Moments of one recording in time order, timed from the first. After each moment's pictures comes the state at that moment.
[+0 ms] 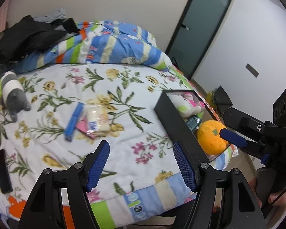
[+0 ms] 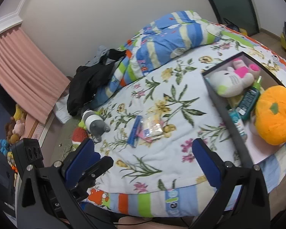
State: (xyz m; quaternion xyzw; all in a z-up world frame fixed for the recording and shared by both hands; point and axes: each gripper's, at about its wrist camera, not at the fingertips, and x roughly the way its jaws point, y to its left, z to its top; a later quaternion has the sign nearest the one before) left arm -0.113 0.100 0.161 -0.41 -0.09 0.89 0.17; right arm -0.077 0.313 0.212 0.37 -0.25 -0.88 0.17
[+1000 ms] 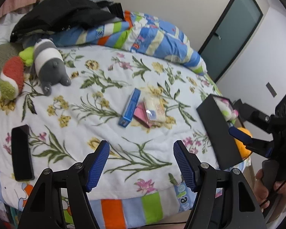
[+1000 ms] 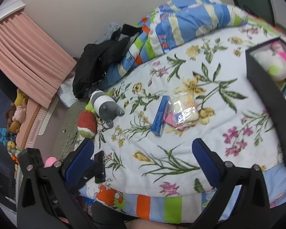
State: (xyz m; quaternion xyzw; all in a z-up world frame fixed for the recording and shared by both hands) left arm -0.122 -0.039 0.102 -0.44 -0.14 0.88 0.10; right arm -0.130 0.202 0.160 0.42 -0.24 -0.85 0.22
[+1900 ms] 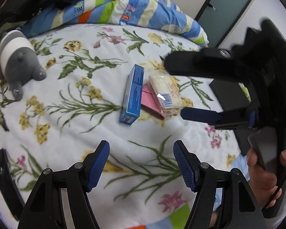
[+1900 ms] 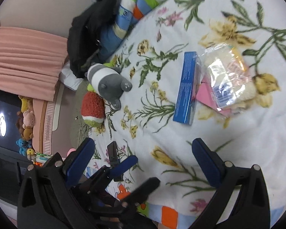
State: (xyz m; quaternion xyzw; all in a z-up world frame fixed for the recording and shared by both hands) left arm -0.212 -0.034 0.014 -0.51 -0.08 0.84 0.16; right arm -0.259 0.115 0.049 0.56 -0.31 -0.72 0.28
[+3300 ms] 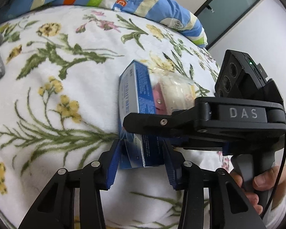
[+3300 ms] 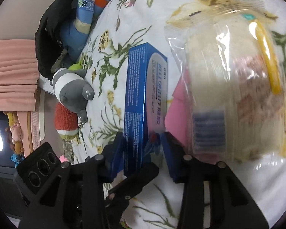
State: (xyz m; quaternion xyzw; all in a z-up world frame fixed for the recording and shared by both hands) left arm -0.299 -0.027 -0.056 -0.51 -0.14 0.82 0.22; right arm -0.327 0.109 -0.041 0.61 -0.32 -0.68 0.24
